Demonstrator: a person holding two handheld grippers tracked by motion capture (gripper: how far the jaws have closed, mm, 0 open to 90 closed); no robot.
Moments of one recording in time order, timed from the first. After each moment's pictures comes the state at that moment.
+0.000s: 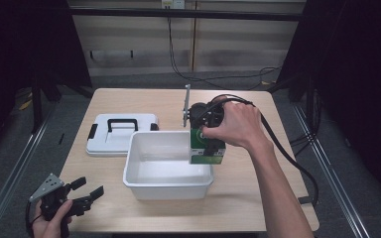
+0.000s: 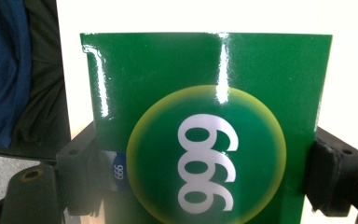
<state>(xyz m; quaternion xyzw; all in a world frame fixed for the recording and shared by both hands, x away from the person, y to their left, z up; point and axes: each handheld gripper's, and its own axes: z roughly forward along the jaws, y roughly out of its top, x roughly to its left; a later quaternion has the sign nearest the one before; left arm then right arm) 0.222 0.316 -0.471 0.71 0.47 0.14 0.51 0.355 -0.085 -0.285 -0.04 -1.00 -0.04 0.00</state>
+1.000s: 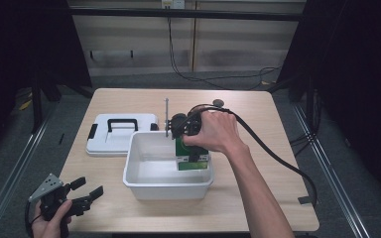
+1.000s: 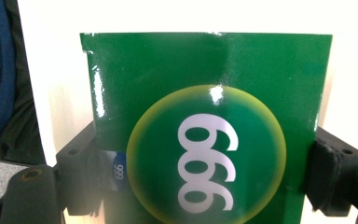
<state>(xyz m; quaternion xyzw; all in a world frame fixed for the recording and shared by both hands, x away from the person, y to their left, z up) 0.222 0.318 -0.471 0.71 0.46 0.14 0.51 0.367 -0.043 -0.329 -0.02 -1.00 -0.02 0.02</state>
